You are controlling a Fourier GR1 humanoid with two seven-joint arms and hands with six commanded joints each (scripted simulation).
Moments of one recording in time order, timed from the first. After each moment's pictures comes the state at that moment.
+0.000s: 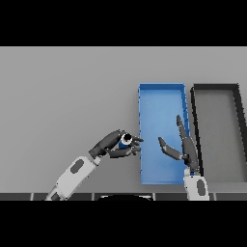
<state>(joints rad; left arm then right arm) -0.29 0.15 -0.59 -1.54 0.12 -0.14 -0.06 0.14 -0.11 0.11 -1.73 0.18 0.02 -0.06</state>
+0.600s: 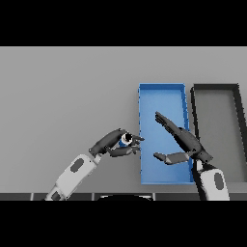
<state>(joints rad) -0.31 0.15 -0.59 -1.54 0.11 -0.15 -0.05 -0.03 -0.33 0.15 -2.00 -0.31 0.40 0.17</state>
